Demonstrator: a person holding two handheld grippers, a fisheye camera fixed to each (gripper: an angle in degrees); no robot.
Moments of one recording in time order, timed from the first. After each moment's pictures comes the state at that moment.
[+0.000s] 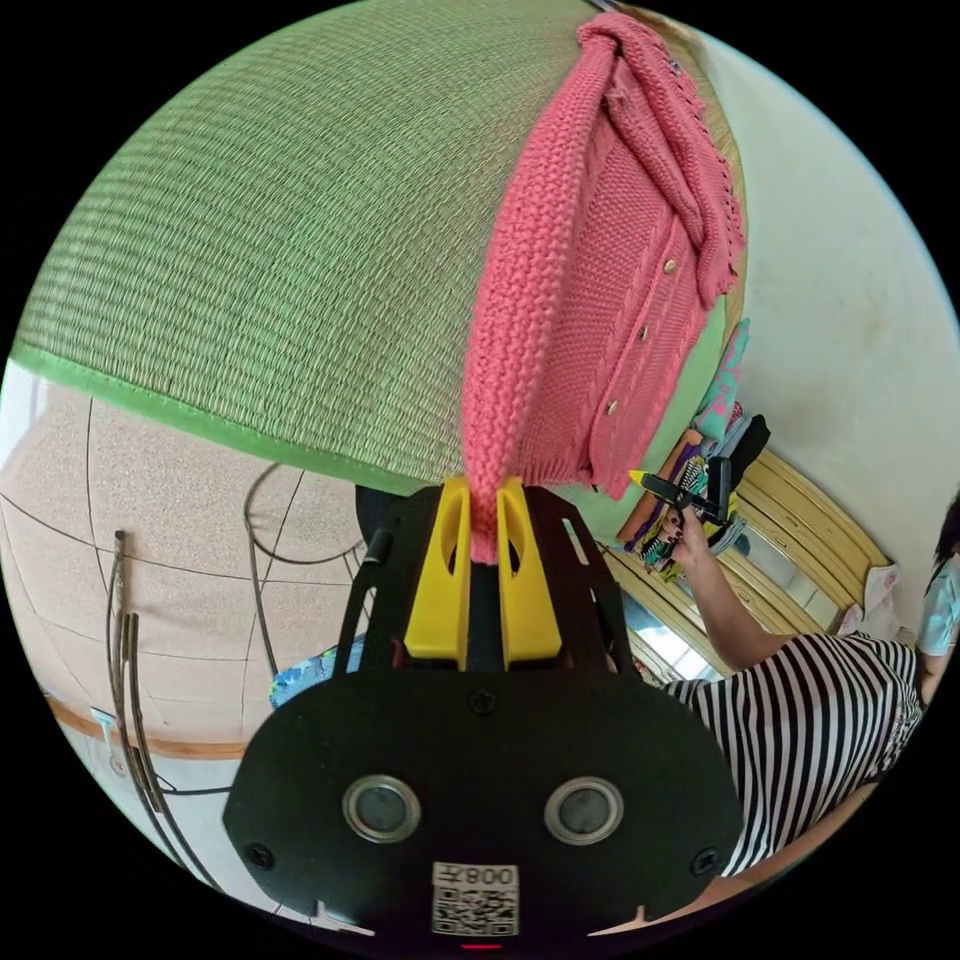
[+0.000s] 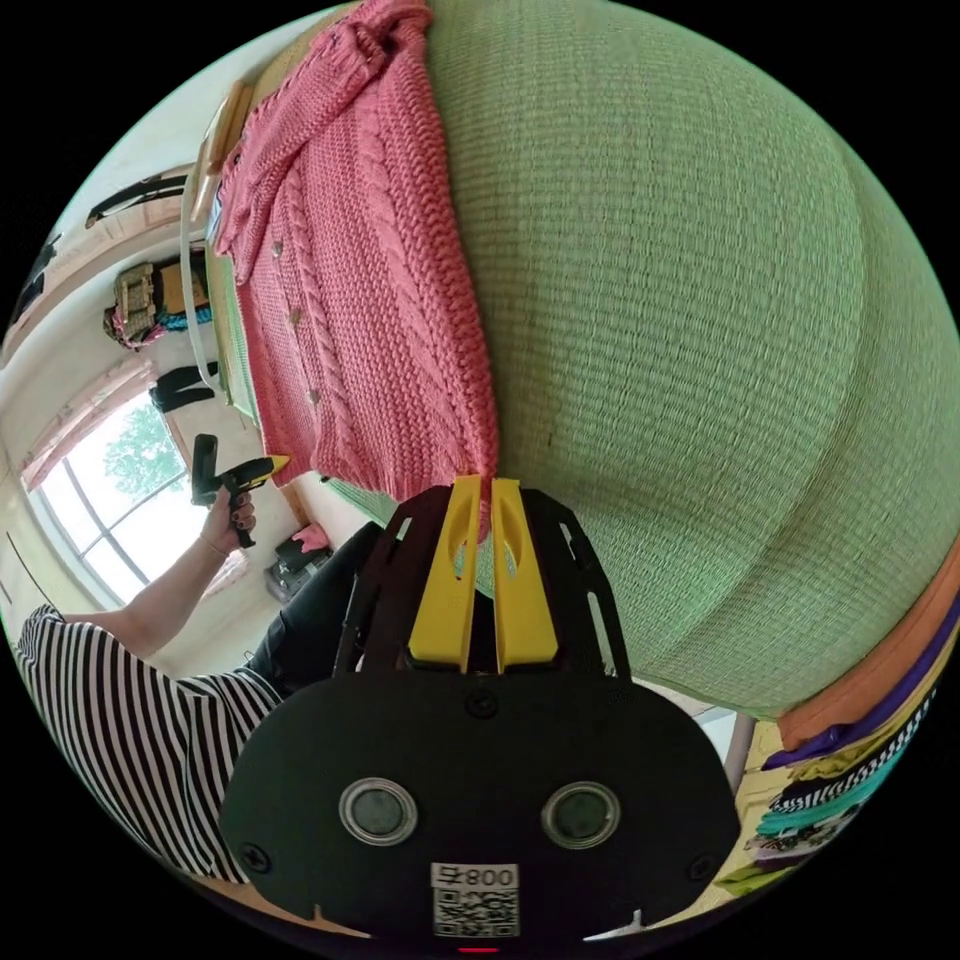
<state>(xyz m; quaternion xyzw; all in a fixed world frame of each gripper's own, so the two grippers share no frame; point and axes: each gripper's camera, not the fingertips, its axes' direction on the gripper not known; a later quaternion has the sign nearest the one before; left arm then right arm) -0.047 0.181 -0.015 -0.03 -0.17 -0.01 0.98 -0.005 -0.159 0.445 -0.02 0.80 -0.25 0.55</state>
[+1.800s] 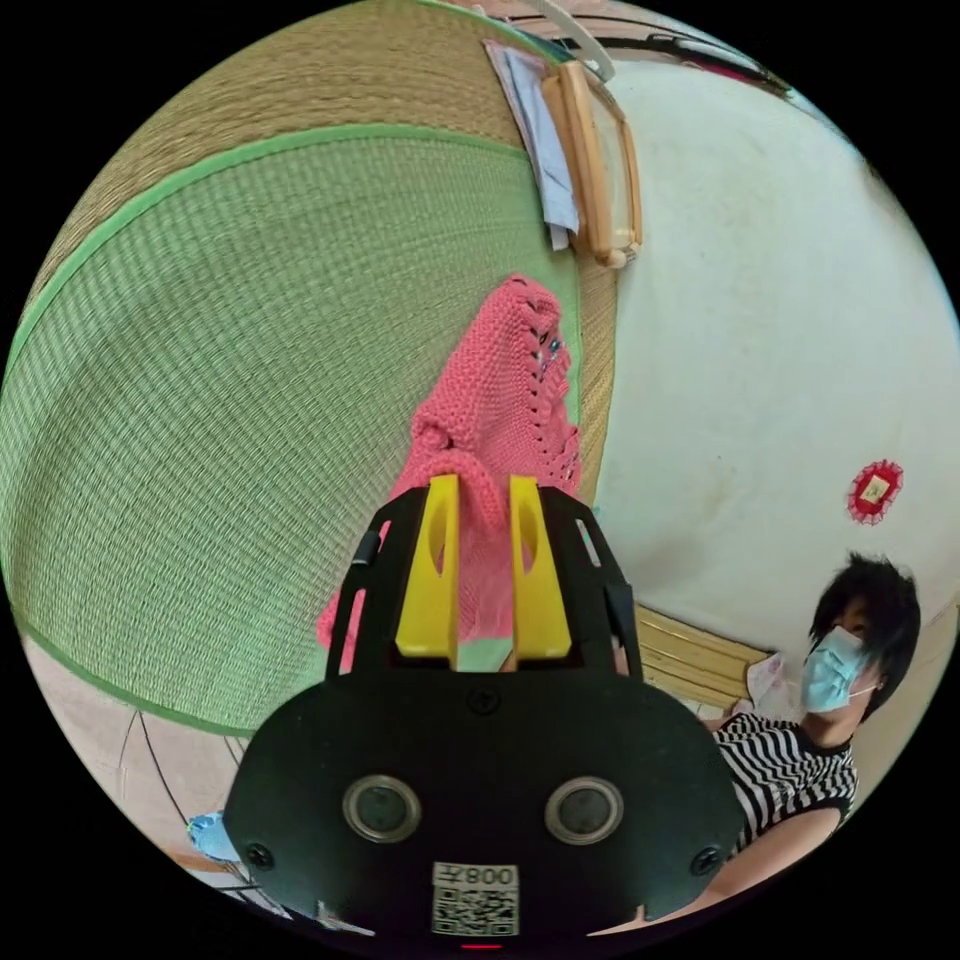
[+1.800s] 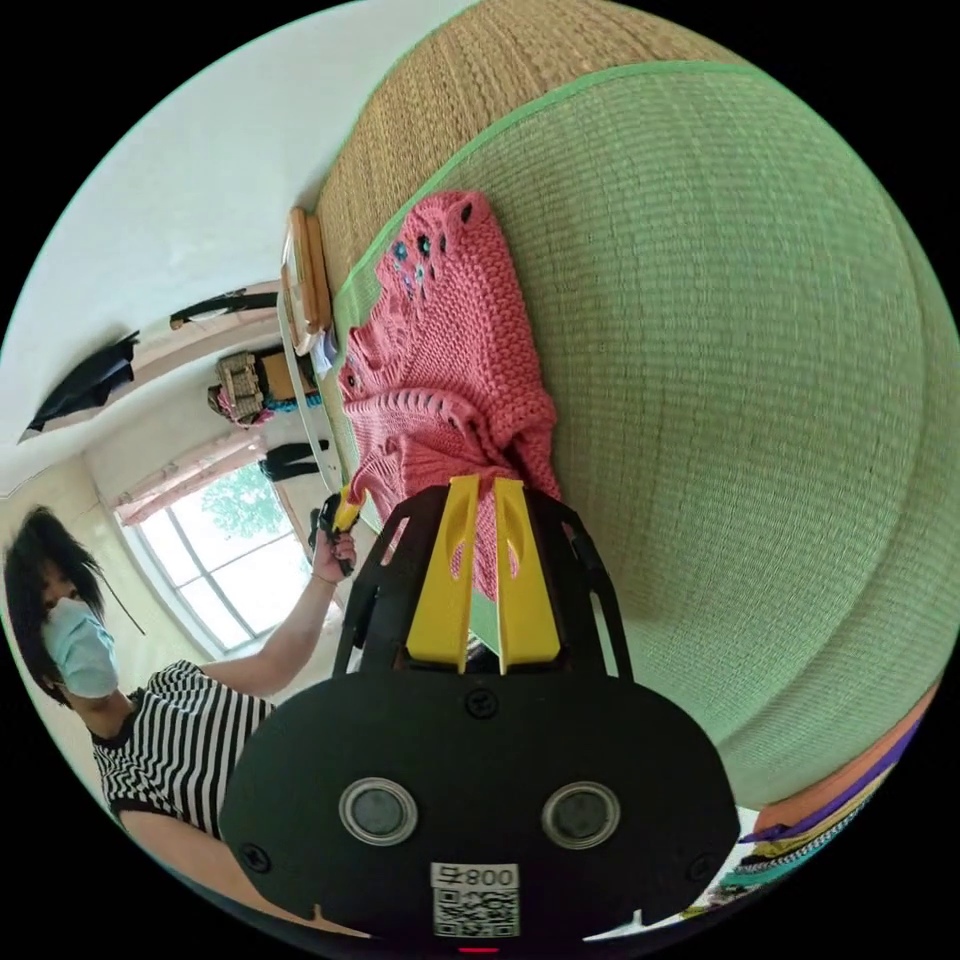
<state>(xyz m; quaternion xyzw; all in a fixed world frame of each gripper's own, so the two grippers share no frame) 0.020 0.039 -0.111 0.22 0.03 0.00 0.97 -0.123 -0.203 0.555 0.00 0.68 -0.32 0.67</state>
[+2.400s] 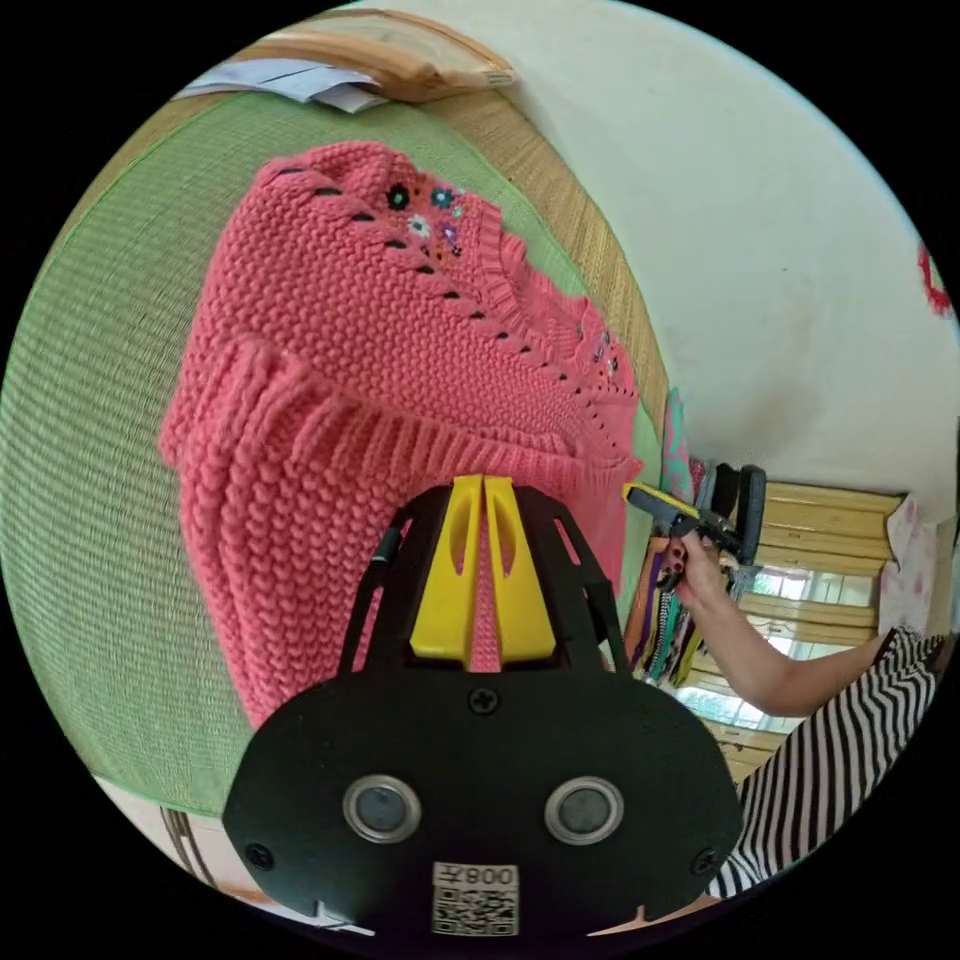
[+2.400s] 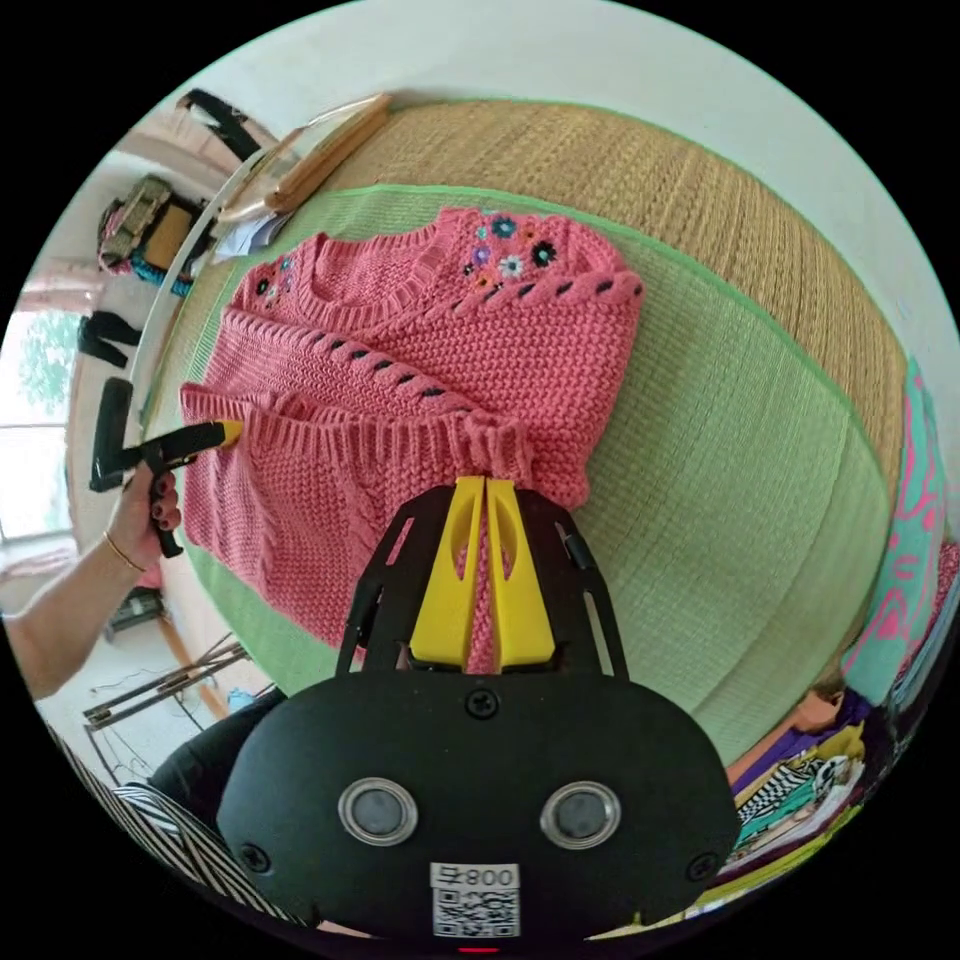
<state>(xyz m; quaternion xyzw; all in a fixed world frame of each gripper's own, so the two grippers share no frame) 0.114 -0.043 0.023 0.12 -0.15 0.16 0.97 0.026 -0.220 0.672 0.03 0.83 -0.46 0.30</state>
